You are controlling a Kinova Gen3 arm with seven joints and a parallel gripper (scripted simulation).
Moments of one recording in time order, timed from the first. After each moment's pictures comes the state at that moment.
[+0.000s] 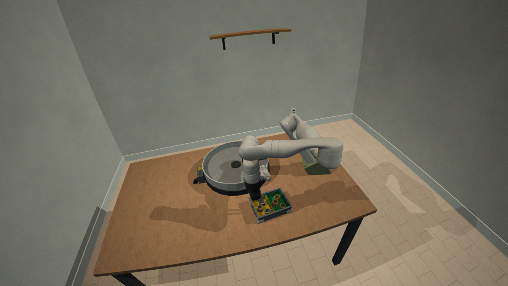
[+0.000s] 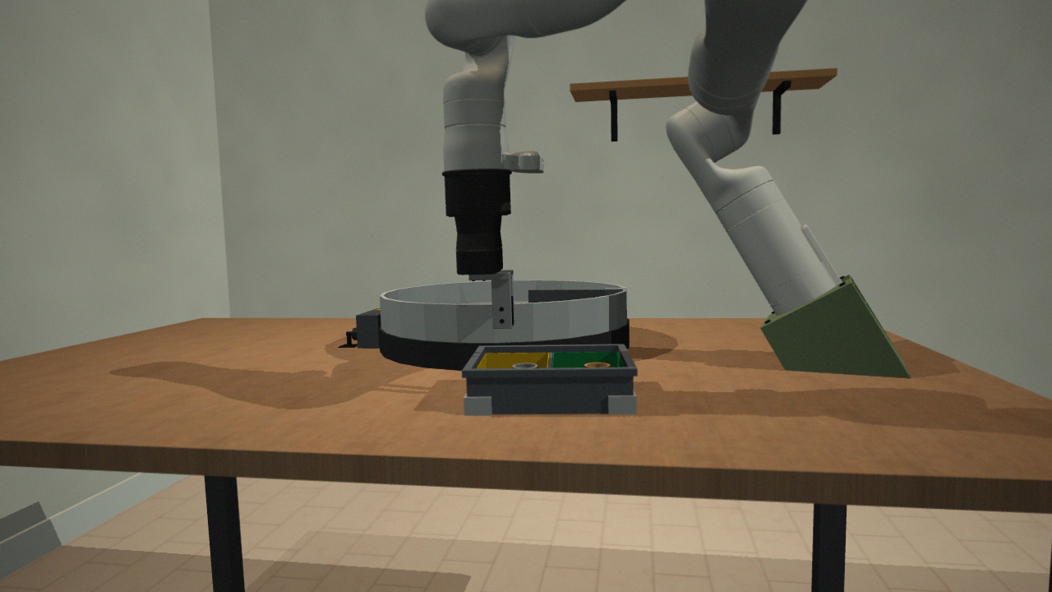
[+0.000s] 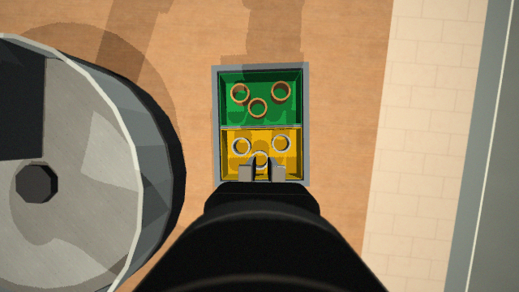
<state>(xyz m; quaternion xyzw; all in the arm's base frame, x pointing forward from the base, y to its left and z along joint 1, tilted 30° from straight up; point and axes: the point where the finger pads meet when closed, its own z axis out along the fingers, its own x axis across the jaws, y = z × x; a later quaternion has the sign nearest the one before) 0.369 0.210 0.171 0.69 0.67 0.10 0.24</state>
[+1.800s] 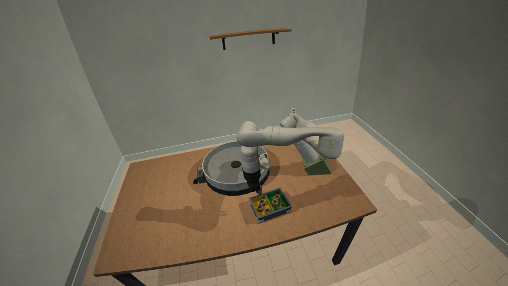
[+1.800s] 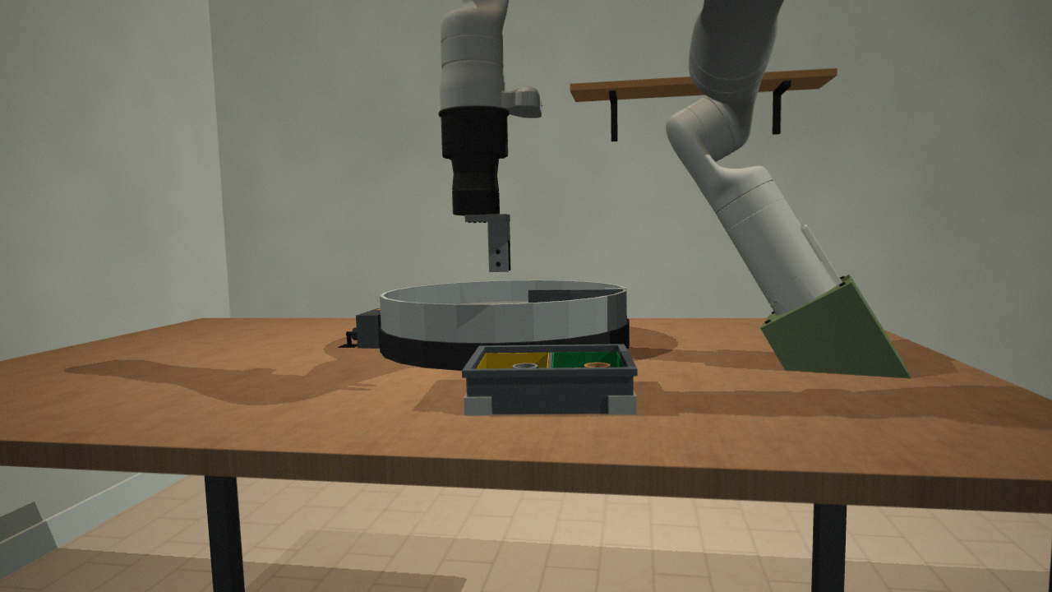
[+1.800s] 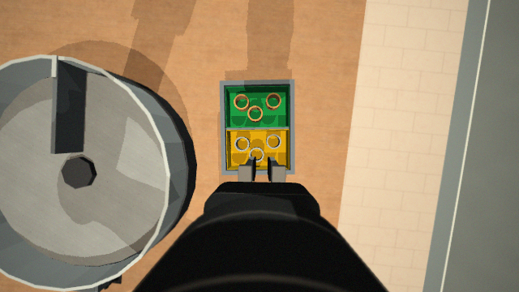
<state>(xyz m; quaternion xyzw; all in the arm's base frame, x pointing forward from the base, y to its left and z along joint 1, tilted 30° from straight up) 0.340 0.228 0.228 0.69 0.68 0.11 0.24</state>
